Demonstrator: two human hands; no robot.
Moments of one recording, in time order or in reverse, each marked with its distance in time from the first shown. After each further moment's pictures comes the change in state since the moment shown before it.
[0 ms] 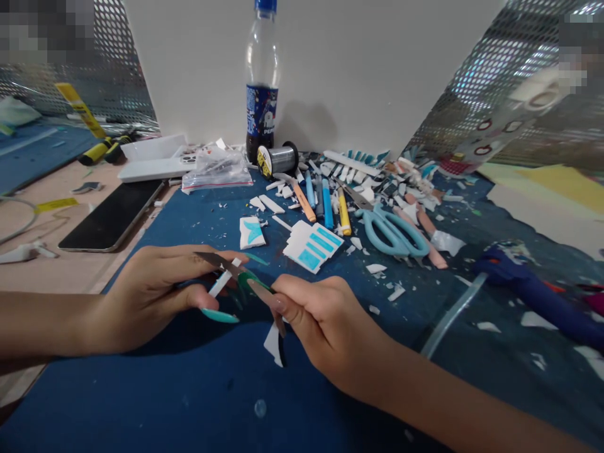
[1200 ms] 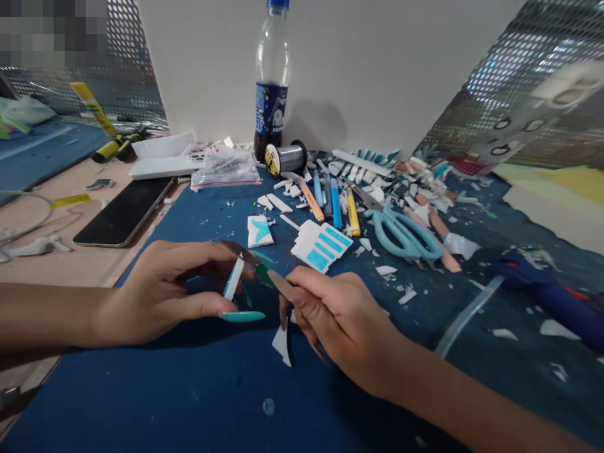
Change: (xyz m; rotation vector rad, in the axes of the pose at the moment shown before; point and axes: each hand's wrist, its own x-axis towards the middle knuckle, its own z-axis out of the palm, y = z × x) left_hand 0.001 0.004 0.001 -0.155 0.036 -0.125; right_hand 0.000 0.003 -0.004 0.126 -0.052 0.133
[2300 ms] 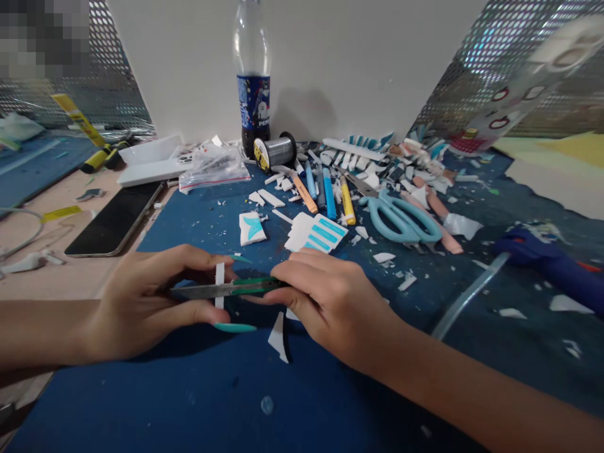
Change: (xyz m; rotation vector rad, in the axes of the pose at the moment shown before) left_hand -0.007 0.003 0.002 0.182 0.047 0.064; right_hand 0.009 0.002 0.002 -0.531 0.267 -0.396
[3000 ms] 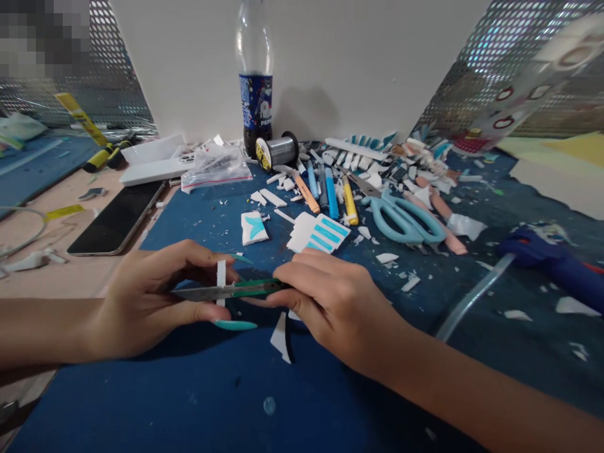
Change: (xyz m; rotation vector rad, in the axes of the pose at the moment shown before) left_hand -0.001 0.000 0.001 -0.078 -0.043 -0.133; right_hand -0.001 0.000 0.000 -0.042 -0.012 -0.018
